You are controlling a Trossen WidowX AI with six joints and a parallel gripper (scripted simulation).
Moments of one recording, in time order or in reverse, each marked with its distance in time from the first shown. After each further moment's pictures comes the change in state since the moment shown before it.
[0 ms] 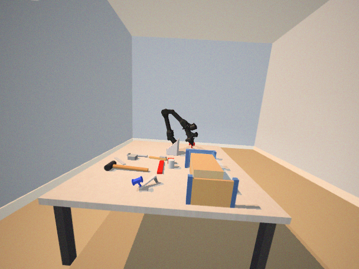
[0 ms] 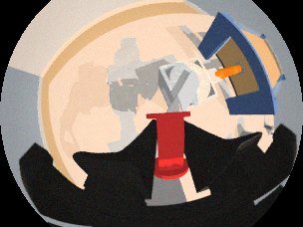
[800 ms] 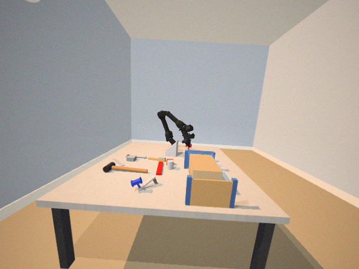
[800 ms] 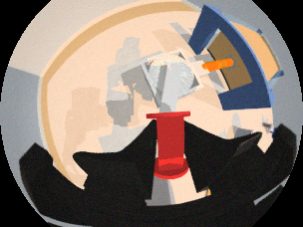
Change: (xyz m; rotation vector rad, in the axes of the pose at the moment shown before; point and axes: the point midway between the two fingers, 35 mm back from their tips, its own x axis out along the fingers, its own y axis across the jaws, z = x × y) arm -0.006 -0.035 -0.015 0.000 0.008 -0.002
